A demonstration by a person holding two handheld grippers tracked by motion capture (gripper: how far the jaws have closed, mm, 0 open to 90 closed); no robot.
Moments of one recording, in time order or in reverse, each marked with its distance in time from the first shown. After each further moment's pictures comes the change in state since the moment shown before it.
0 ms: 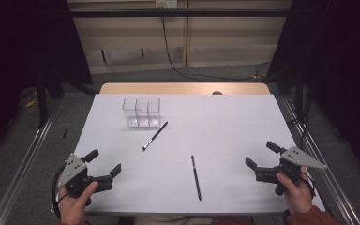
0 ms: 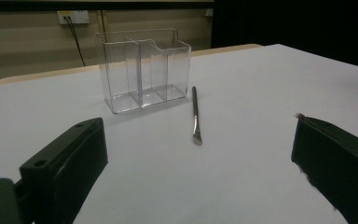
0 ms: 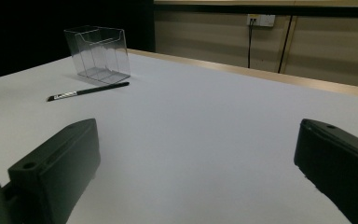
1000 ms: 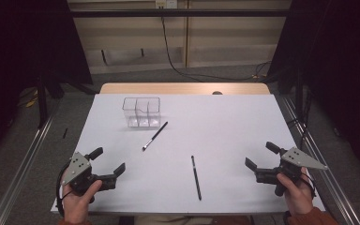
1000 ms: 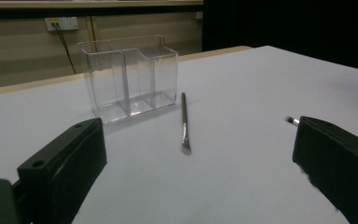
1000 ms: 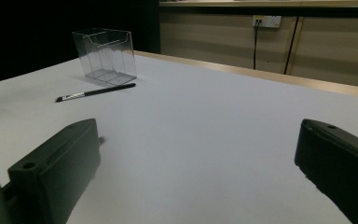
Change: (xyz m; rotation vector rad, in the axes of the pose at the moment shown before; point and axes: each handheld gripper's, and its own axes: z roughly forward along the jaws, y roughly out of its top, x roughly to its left) left arm -0.007 0.008 0.010 -0.015 -0.044 0.030; right arm 0.002 0.000 -0.001 -0.005 0.022 0.002
